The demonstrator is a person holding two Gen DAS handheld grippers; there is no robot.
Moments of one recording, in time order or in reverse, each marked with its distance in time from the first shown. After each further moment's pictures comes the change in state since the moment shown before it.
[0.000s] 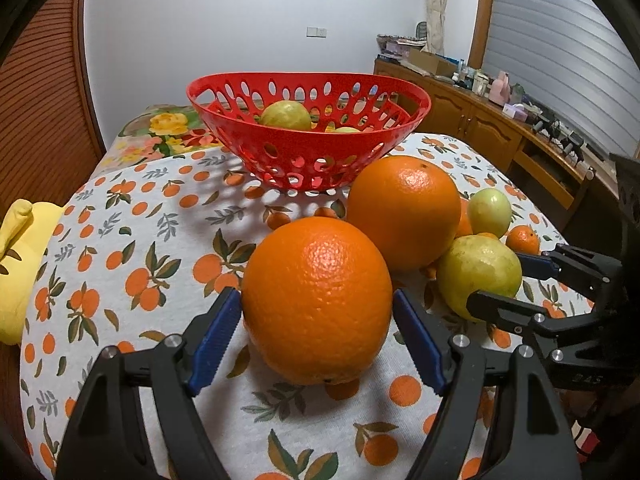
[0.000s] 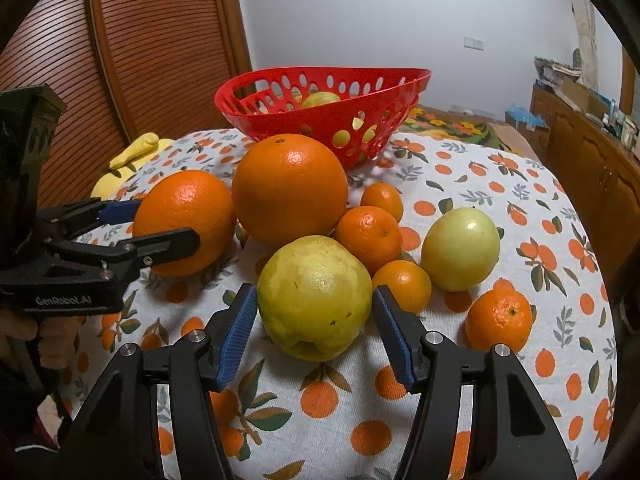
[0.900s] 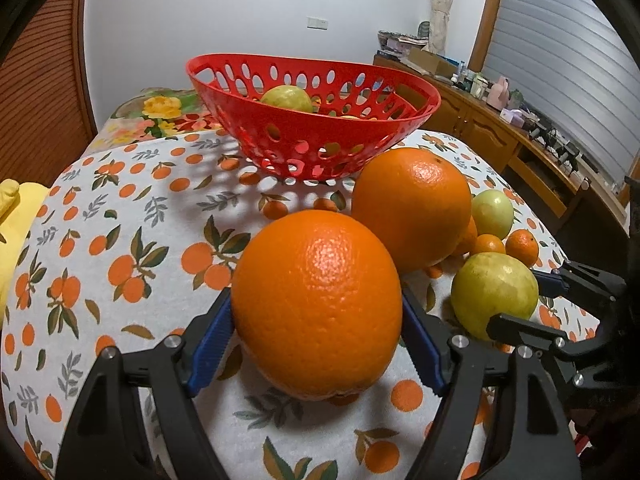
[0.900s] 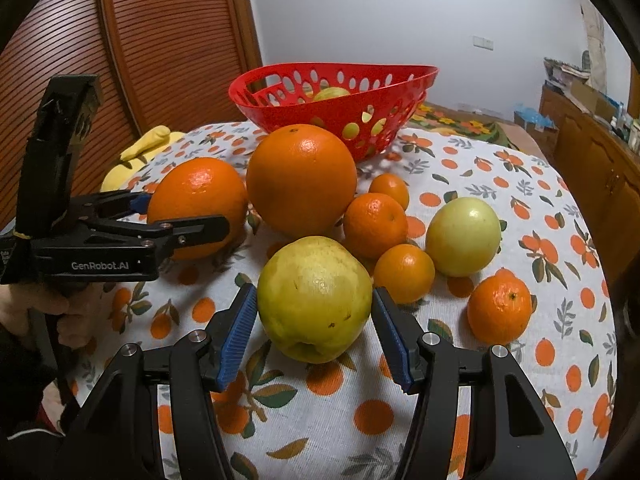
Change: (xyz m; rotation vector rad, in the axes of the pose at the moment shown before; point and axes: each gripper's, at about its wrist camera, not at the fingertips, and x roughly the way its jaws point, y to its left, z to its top) left arm 0.011 0.012 -0.002 -0.056 0.027 -0.057; right arm -0.008 -0.001 -0.009 -0.018 0.012 0.037
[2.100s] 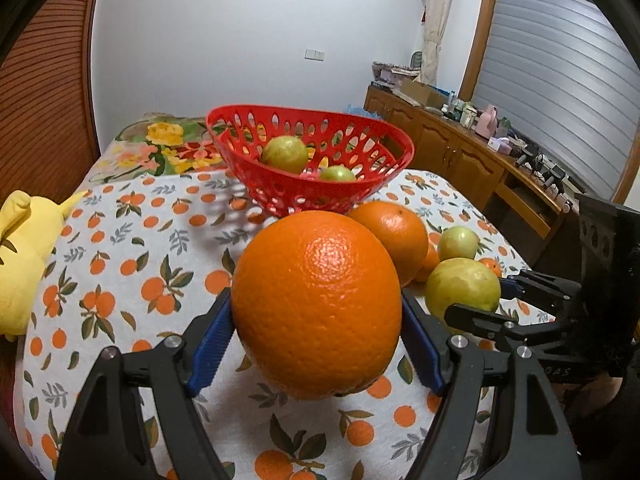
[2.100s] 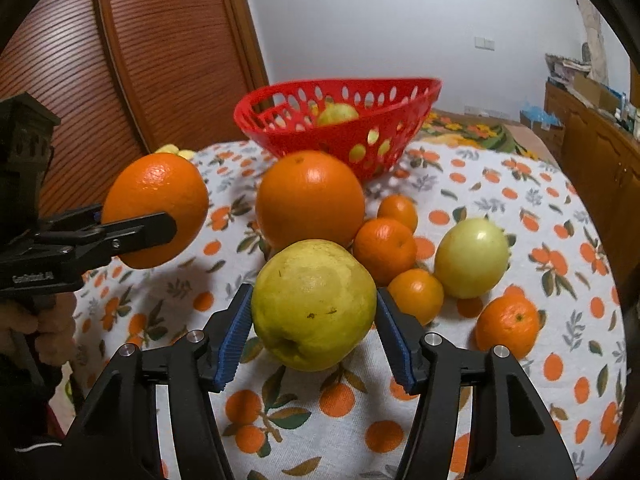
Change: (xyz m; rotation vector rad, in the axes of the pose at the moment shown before) left arm -0.055 -0.002 0.008 -0.006 -0.117 -0.028; right arm -0.010 -0.002 0.015 0.032 -0.057 0.048
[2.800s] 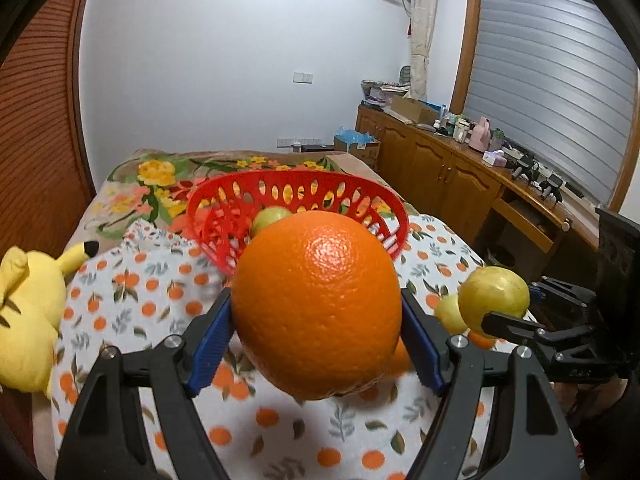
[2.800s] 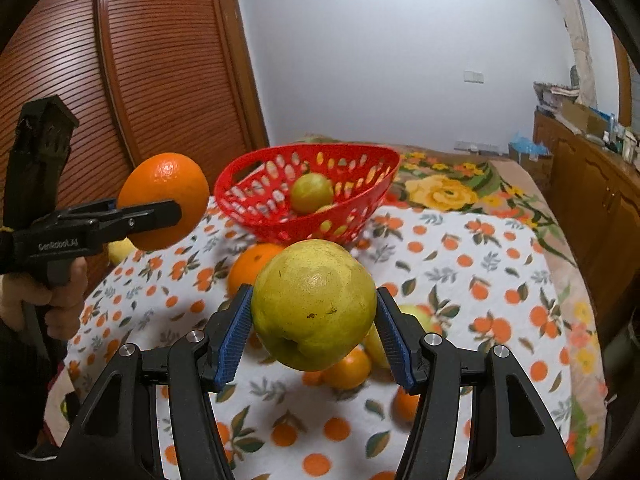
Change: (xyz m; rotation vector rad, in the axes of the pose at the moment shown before) left arm 0.013 -0.010 0.080 0.065 -0.060 0.000; right arm -0.034 -0.037 0.045 -0.004 -0.118 -0.028
